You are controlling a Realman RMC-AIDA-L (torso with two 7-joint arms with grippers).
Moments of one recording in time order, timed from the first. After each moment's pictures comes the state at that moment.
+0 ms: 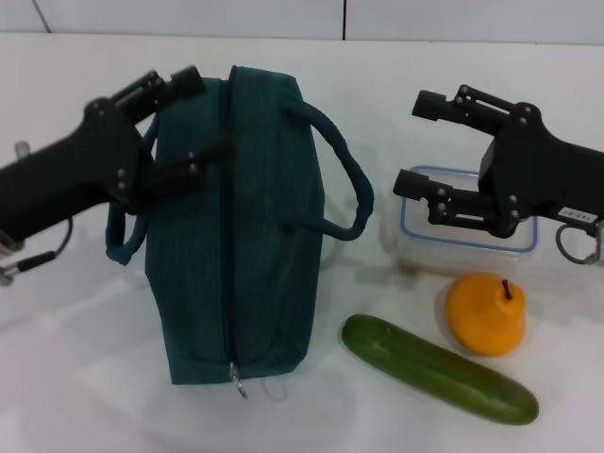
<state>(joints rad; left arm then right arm) -0.37 -2.06 0.68 0.57 1.53 1.86 -1.13 0.51 1.97 -1.50 -0.53 -0.94 -1.59 0.87</state>
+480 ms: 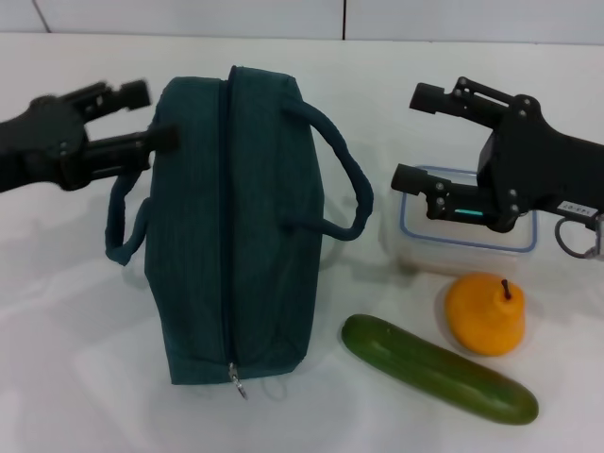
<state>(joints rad) -0.28 -2.06 0.67 1.02 1.66 1.78 -1.66 0.51 1.97 -1.50 -0.55 -0.94 -1.59 0.88</state>
